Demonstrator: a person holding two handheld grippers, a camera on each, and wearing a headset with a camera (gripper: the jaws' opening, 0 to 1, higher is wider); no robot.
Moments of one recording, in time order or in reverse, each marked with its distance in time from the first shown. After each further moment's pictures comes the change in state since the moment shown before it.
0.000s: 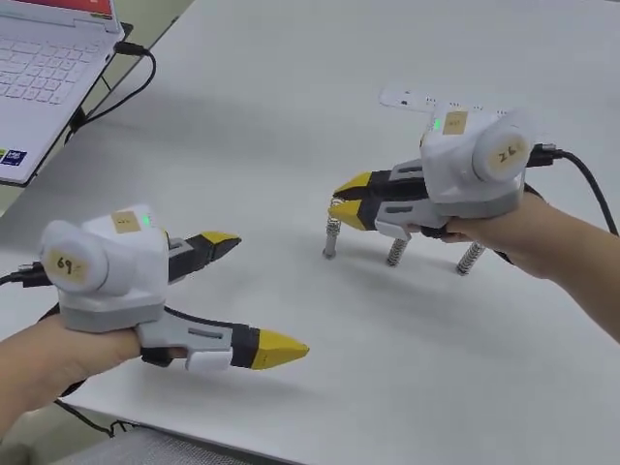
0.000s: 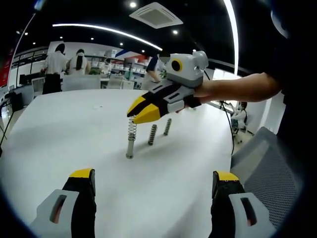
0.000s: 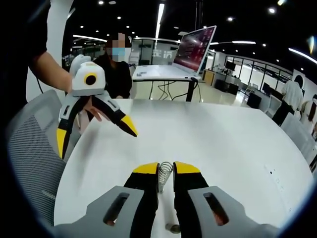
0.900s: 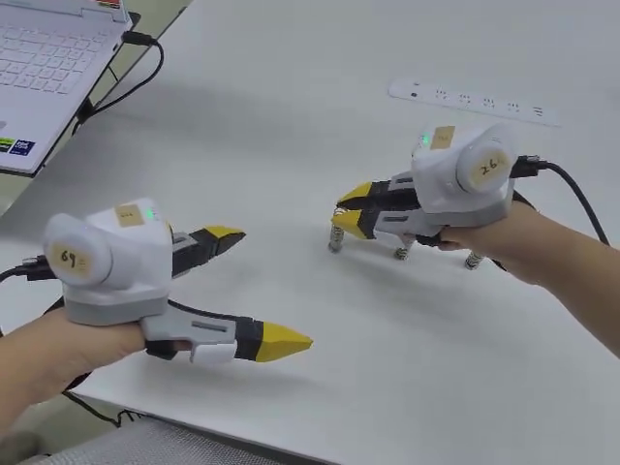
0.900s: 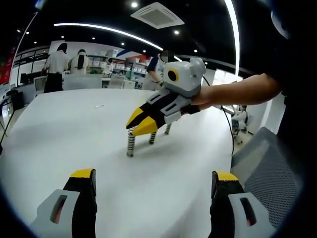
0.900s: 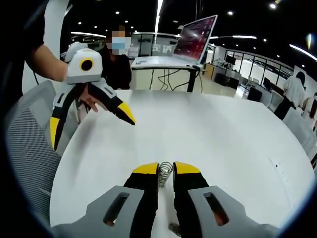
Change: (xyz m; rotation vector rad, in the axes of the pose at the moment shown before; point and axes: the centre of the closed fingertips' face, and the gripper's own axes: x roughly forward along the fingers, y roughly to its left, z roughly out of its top) left arm -0.002 0.001 -0.003 -0.010 0.000 0.006; right arm 0.017 0.005 -0.023 0.009 0.055 0.005
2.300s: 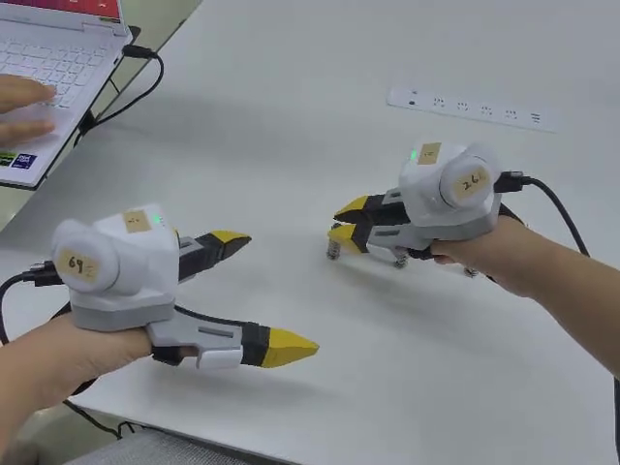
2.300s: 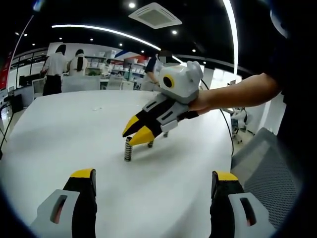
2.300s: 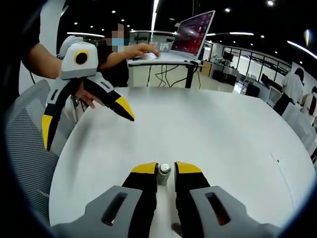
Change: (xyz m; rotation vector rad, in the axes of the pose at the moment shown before) left arm 0.004 -0.002 0.008 0.018 -0.003 -0.008; right arm 0.005 0.000 -0.008 0.025 0.021 -0.020
